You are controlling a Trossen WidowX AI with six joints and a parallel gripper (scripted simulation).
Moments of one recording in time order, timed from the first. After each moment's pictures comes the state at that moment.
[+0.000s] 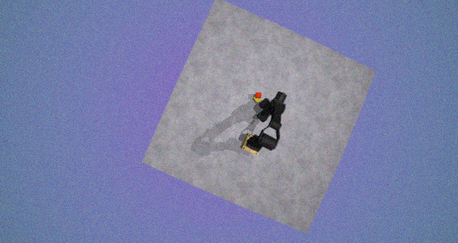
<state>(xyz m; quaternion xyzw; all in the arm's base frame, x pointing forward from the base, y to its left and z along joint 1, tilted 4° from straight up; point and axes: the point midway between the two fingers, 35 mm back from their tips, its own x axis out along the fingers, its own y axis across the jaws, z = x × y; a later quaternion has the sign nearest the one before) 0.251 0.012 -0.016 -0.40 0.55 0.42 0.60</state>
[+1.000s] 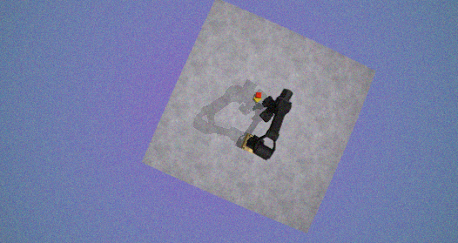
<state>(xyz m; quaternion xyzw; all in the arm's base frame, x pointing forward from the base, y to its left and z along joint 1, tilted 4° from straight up) 0.251 0.006 0.070 -0.40 0.56 0.42 0.60</state>
